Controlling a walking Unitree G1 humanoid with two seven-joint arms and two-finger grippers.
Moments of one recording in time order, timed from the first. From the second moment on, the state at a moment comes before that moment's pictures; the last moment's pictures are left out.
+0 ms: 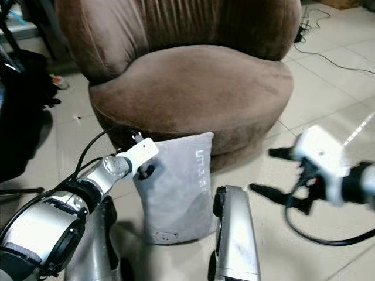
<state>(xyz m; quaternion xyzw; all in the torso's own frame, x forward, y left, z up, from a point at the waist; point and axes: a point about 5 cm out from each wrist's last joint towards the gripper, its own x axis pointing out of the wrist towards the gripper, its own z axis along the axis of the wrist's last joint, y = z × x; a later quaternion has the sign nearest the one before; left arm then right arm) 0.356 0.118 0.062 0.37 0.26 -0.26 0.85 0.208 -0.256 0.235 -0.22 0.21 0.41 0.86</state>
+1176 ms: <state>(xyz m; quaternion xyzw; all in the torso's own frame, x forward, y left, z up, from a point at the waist) 0.373 0.211 0.101 0.45 0.27 -0.16 0.83 0.166 -0.266 0.223 -0.18 0.27 0.39 0.86</state>
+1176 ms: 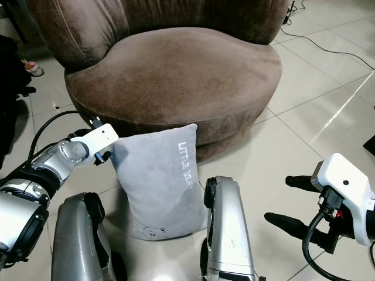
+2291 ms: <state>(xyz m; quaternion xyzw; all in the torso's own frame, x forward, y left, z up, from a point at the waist) 0.370 0.156 0.082 0.39 0.28 -0.20 0.85 0.148 -0.268 0.232 -0.18 0.29 0.38 0.86</state>
